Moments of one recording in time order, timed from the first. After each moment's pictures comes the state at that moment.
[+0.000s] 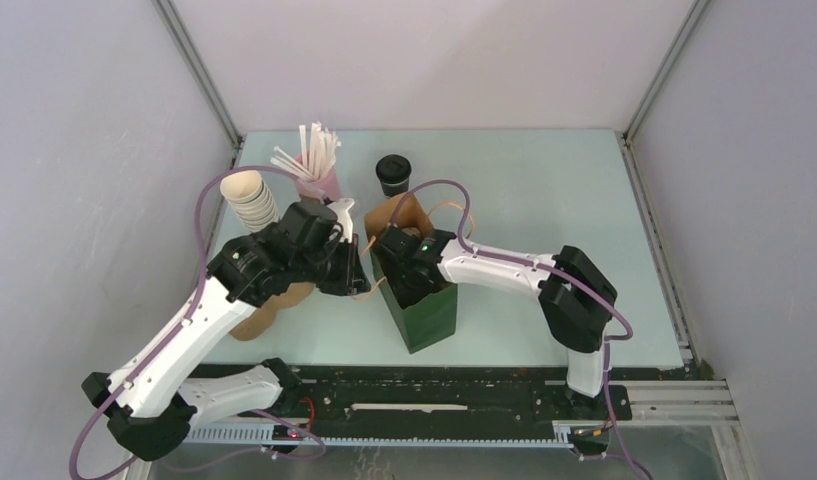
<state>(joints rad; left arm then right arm) -0.73 1.02 1.27 -1.10 0.12 -0.54 1.01 1.89 1.46 -0.79 0.07 0.73</state>
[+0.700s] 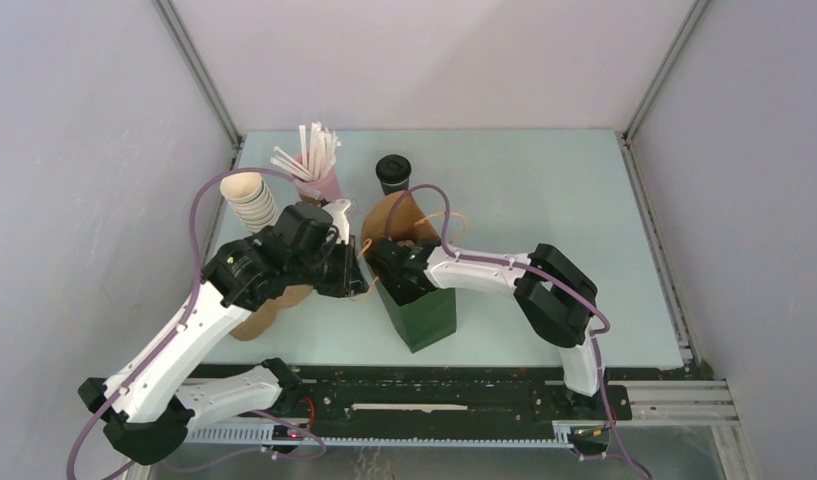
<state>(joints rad) -0.73 0.99 1.26 -1.10 0.11 -0.54 1.03 1.99 1.46 -0.77 0.06 0.72</state>
